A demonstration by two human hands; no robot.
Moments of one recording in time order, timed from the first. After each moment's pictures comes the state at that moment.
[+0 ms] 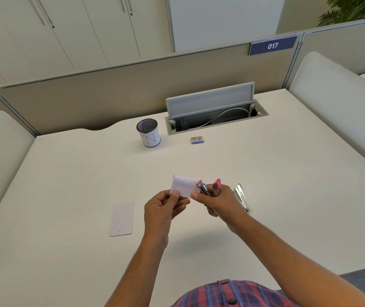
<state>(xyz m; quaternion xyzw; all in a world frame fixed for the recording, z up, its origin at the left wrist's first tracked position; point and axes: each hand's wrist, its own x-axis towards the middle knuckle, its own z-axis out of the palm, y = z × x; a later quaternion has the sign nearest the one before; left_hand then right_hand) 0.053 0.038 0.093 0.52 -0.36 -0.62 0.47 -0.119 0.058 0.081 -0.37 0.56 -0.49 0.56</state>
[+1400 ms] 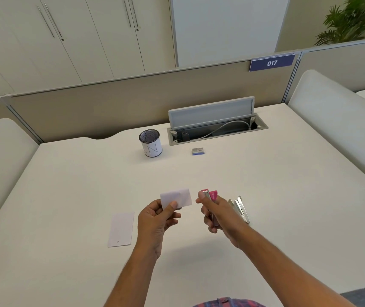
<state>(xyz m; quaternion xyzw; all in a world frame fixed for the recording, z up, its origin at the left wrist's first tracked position) 0.069 0.029 0.093 0.51 -0.37 -0.63 0.46 -0.120 0.059 0.086 -0.34 0.56 -0.45 0.60</state>
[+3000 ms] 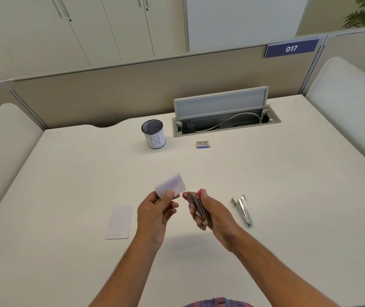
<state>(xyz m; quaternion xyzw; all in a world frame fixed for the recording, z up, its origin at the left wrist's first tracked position) 0.050 0.010 0.092 0.49 -0.27 -0.65 0.51 -0.116 0.046 0.068 -0.36 0.45 -0.47 0.66</state>
